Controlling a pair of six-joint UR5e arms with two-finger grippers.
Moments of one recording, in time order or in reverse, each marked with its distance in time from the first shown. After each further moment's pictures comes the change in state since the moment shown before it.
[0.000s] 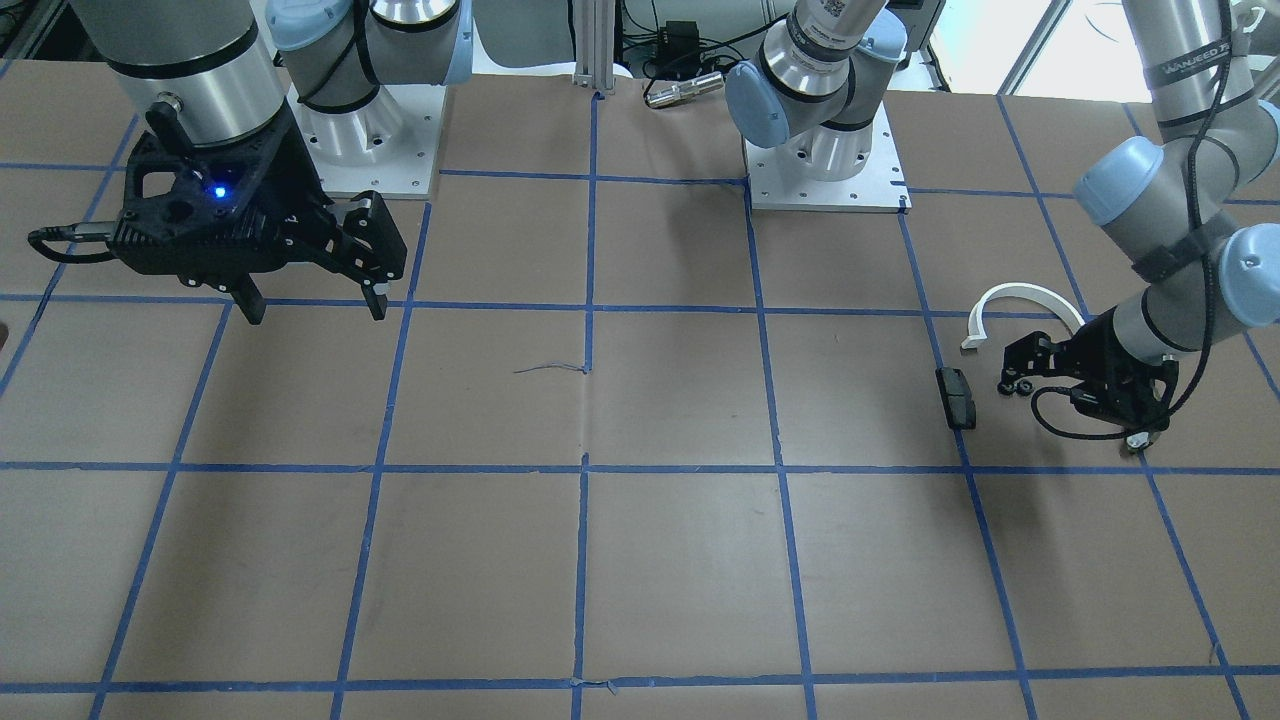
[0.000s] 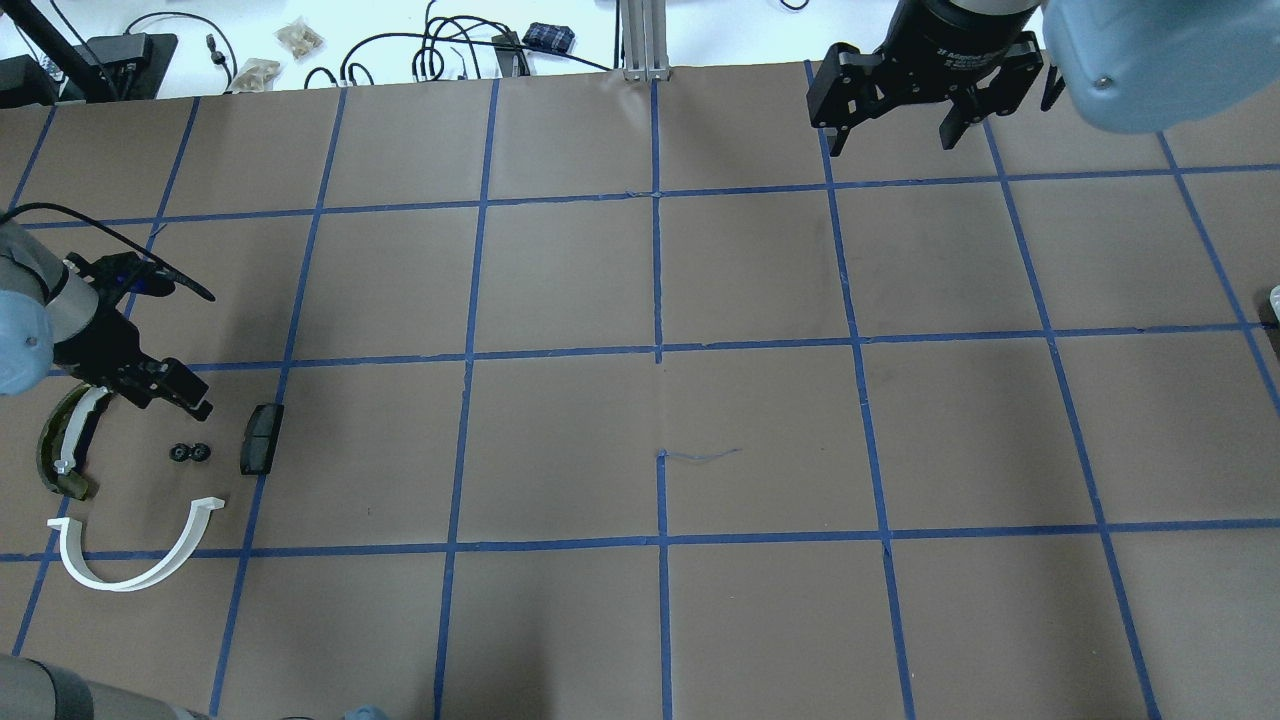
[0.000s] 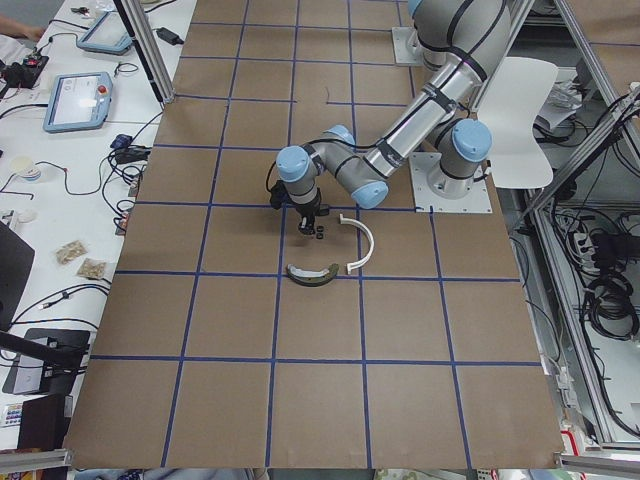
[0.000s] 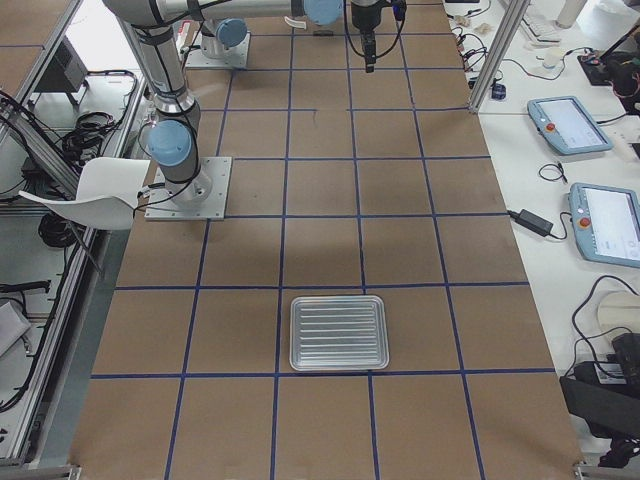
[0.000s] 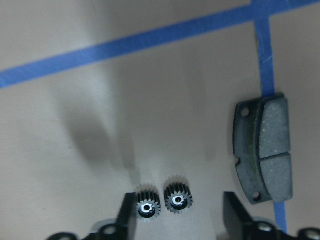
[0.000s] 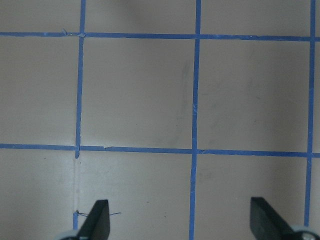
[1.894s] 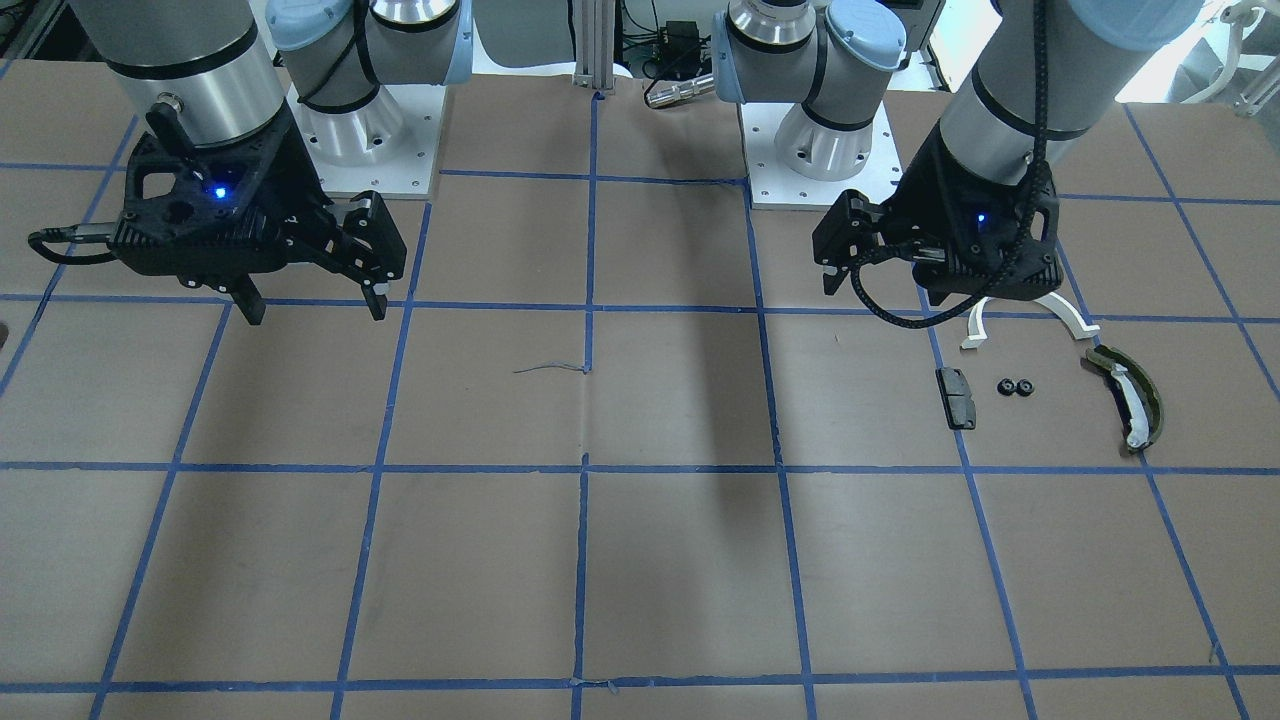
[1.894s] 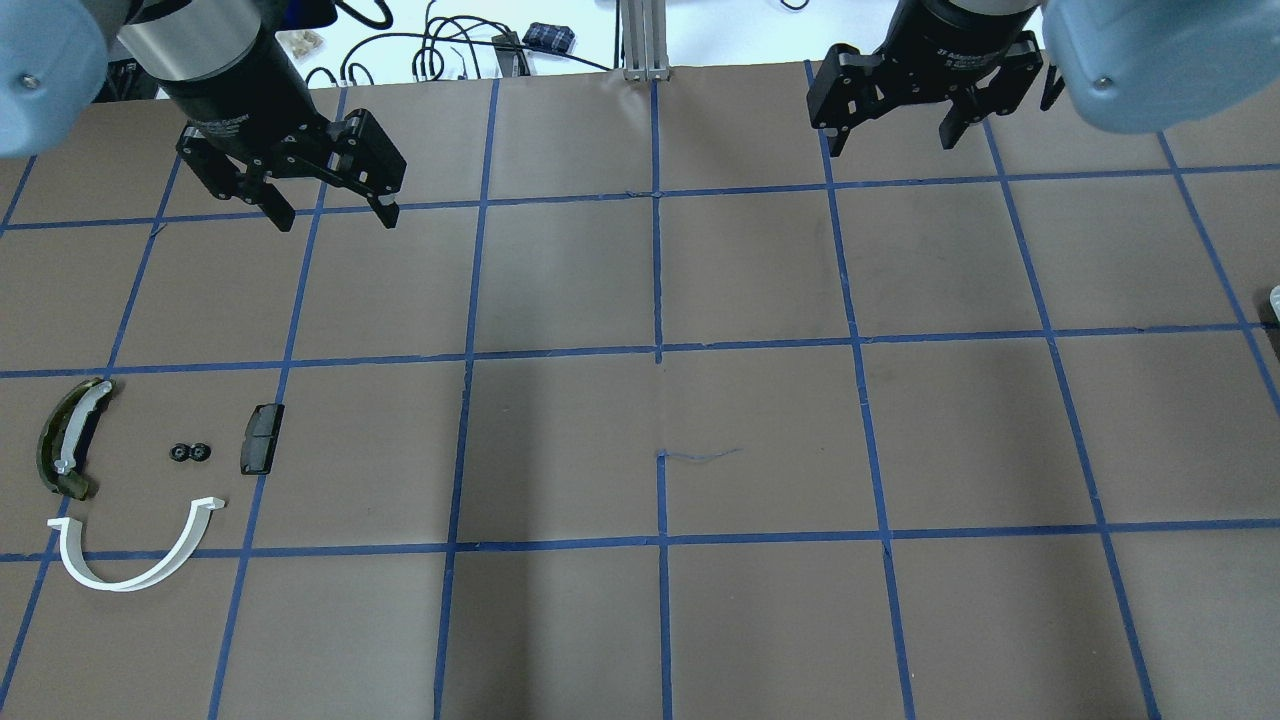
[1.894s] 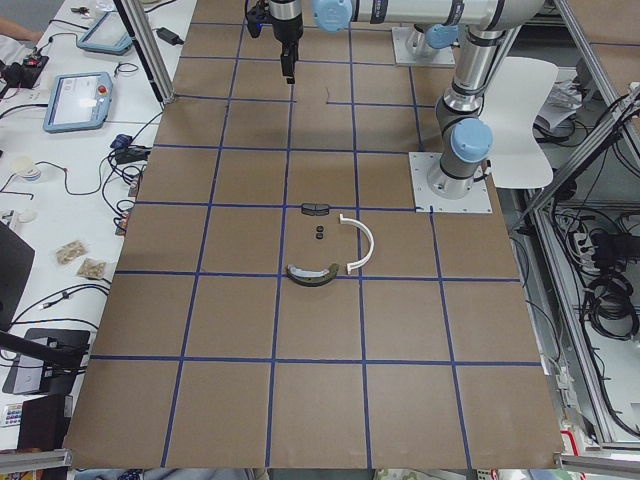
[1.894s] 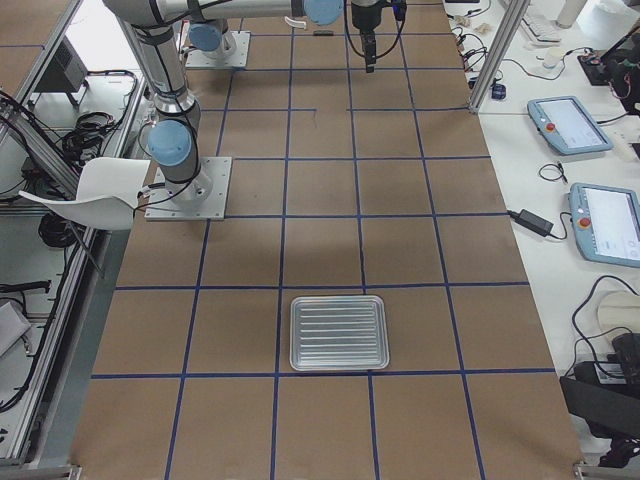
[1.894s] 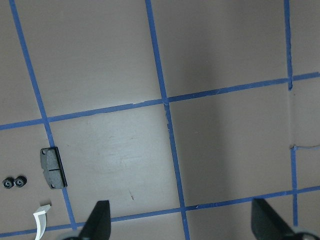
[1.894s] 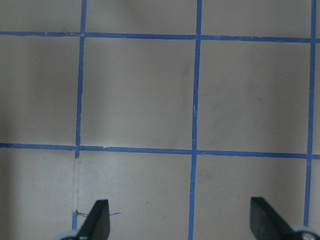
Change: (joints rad) left arm -0.519 0.179 0.419 -0.501 -0.115 -0.750; right arm -0.001 0.000 0.000 0.000 0.000 -0.008
